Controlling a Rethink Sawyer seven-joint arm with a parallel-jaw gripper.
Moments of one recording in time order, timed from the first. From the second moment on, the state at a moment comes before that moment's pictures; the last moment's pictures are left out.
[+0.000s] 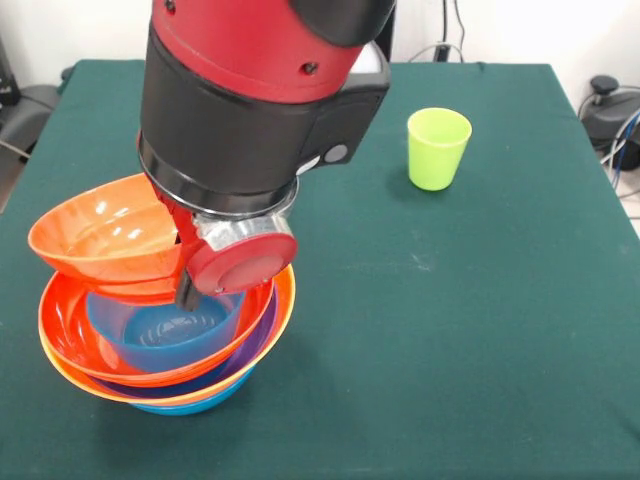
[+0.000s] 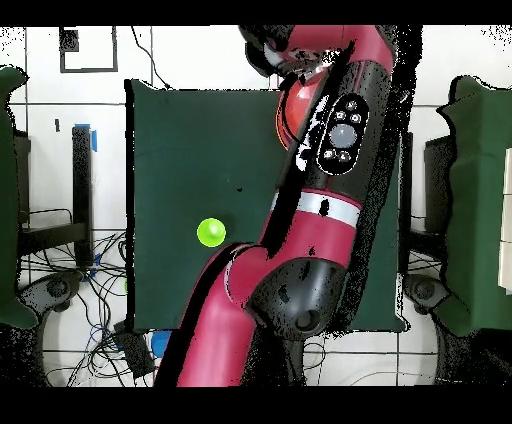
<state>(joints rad) -0.31 0.20 -1.13 0.00 0.81 1.35 2.59</state>
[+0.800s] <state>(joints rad) -0.33 0.23 -1.25 0.00 0.93 1.32 2.55</state>
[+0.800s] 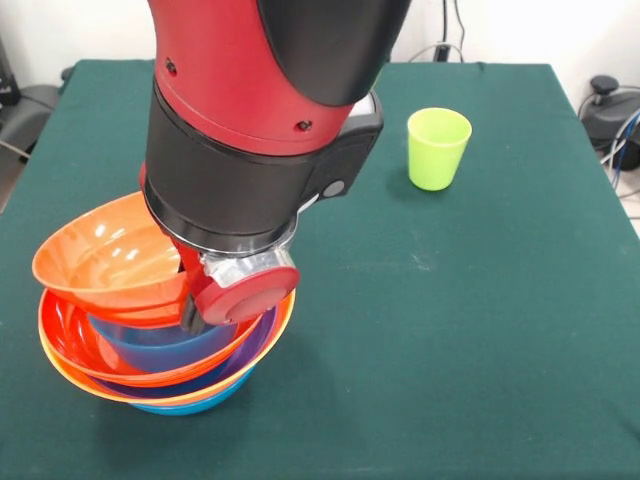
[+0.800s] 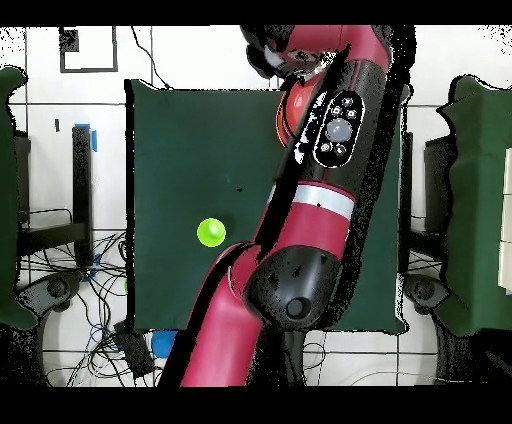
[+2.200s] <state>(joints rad) -0.36 0.23 -1.46 0.00 1.10 1.27 2.50</state>
